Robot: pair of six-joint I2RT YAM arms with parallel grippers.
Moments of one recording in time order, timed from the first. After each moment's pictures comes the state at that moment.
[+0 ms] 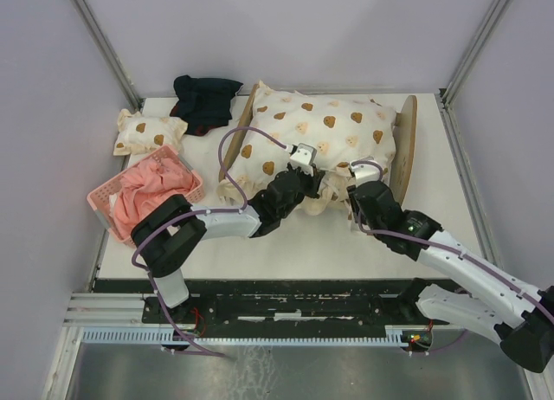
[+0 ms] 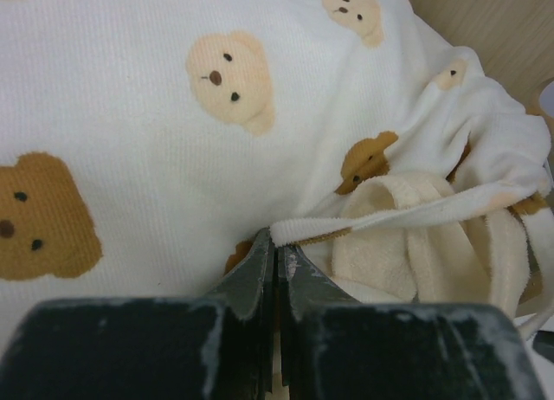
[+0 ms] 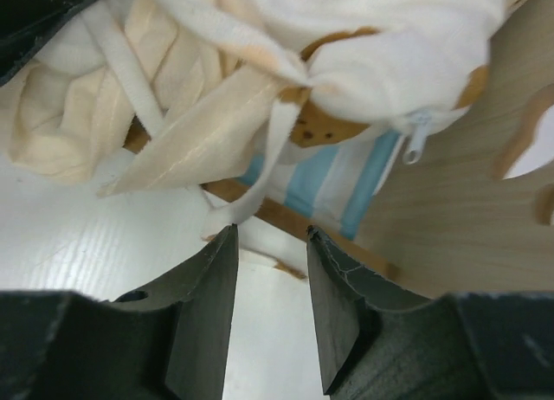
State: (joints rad) left arm -0.92 1.76 0.93 0.71 -0.30 -0.27; right arm 0.75 0.95 0.81 -0.55 0.56 0.13
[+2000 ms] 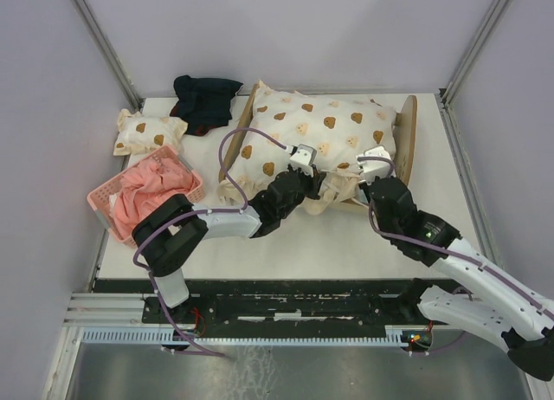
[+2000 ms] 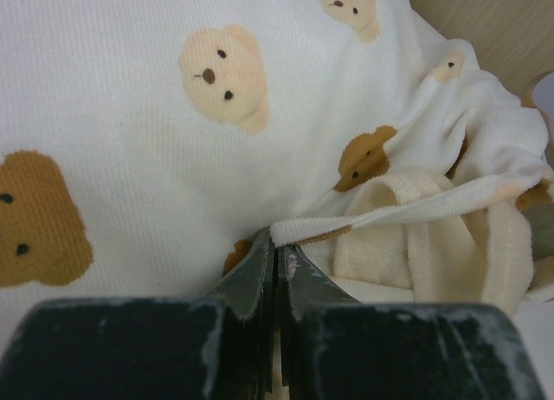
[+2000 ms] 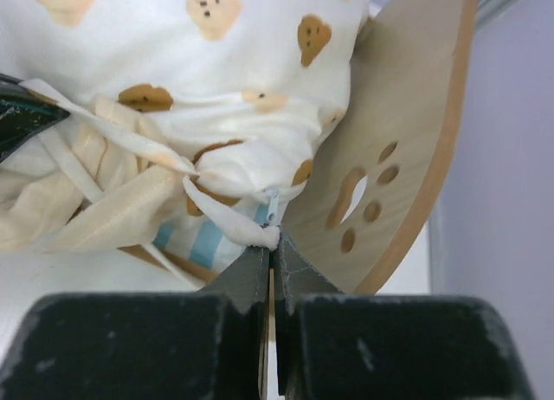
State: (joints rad) left arm -0.92 1.77 0.93 0.72 -0.28 -0.30; right arm 0.78 0.83 0.80 -0.45 0.76 -0.01
